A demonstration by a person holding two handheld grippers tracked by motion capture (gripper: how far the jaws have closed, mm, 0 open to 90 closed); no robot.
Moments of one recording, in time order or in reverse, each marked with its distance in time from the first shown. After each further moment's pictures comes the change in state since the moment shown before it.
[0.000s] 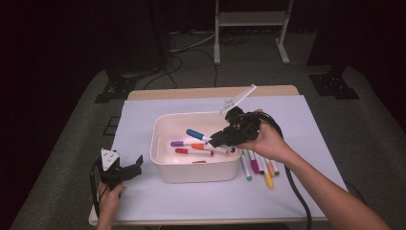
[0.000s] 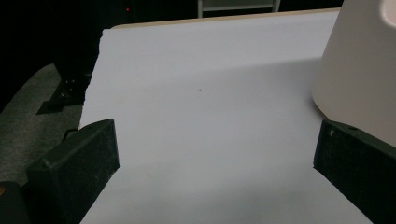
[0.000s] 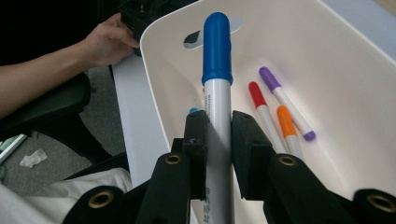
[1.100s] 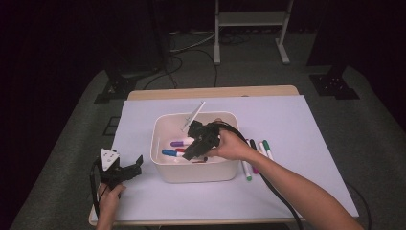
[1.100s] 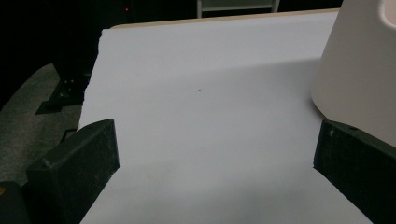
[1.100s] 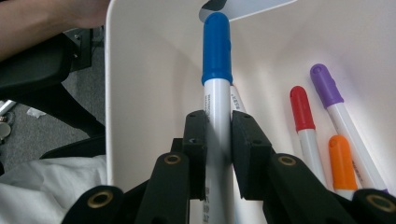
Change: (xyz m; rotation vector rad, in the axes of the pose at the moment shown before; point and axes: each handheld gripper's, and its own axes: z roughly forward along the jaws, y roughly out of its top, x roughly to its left) left arm 0.000 0.000 0.000 0.000 -0.003 0.001; right arm -0.005 0.024 0.108 0.187 0.097 -0.108
